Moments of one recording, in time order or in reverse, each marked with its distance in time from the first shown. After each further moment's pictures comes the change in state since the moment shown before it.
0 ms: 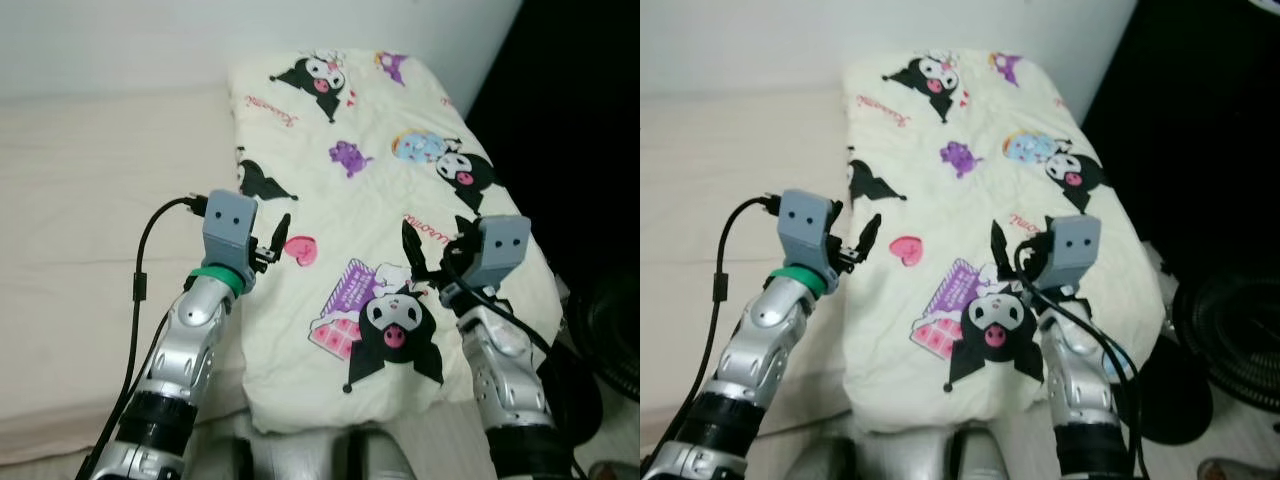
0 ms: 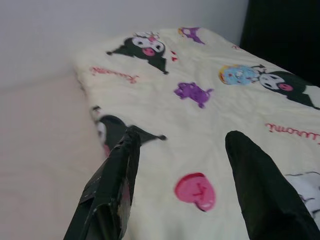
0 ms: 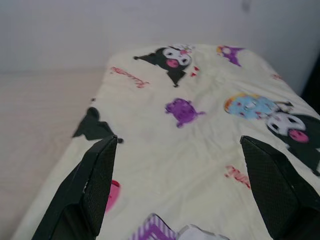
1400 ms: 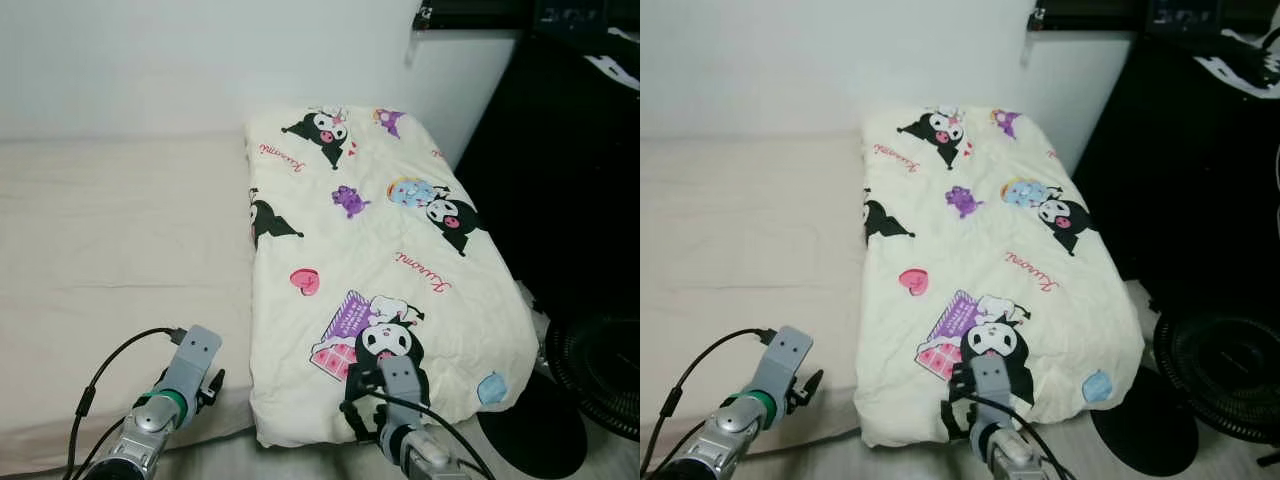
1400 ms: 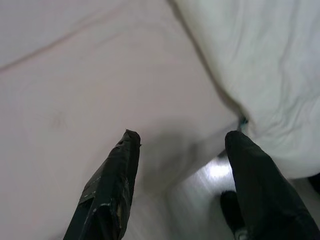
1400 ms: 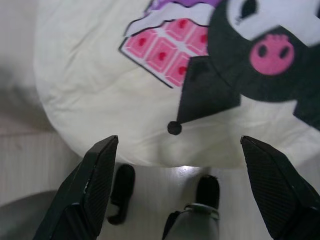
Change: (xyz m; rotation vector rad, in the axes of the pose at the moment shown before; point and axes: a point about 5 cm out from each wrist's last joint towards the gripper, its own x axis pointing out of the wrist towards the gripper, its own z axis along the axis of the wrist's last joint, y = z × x) left arm -0.112 0.029 -0.171 0.111 0.756 0.011; right arm -0.118 0.052 -0.177 0.169 0.872 -0.008
